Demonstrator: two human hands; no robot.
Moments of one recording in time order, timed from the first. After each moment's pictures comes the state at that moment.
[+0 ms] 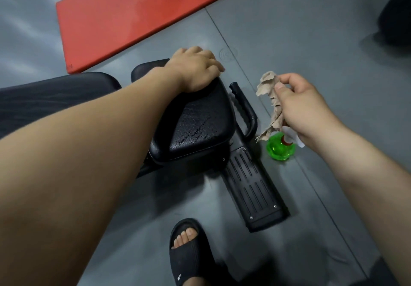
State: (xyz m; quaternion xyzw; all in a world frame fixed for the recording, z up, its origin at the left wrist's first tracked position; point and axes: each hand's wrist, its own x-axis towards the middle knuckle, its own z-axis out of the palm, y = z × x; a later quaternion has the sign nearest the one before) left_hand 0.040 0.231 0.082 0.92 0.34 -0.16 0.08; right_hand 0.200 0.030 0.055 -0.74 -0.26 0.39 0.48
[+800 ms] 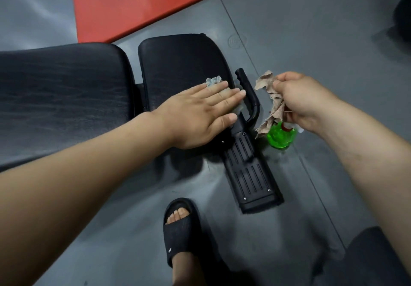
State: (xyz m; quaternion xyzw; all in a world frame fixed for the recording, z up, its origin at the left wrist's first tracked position) left_hand -0.026 0.079 0.094 0.95 0.24 -0.17 0.08; right_hand 0.197 0.017 0.062 -0.71 -0.22 0.53 0.40
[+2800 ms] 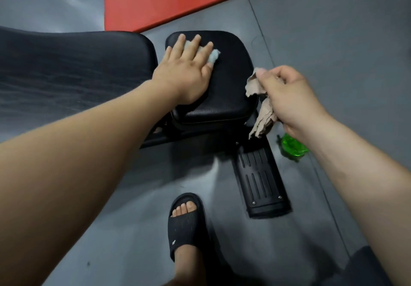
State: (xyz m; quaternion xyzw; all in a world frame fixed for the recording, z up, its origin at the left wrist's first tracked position) left_hand -0.048 0.148 0.090 0.84 0.53 -0.11 0.04; right_hand 0.143 0.035 0.063 -0.67 -0.32 0.45 0.50
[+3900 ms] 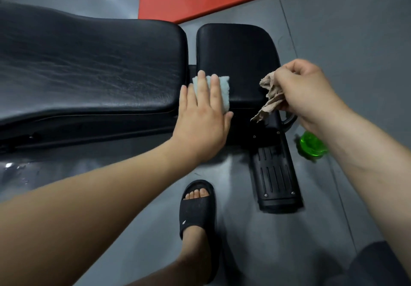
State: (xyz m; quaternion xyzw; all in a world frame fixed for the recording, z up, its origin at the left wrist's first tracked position) left_hand -0.080 0.010 0.074 0.82 0.57 -0.05 -0.04; right_hand 0.124 0.026 0.084 -0.64 -0.35 0.49 0.47
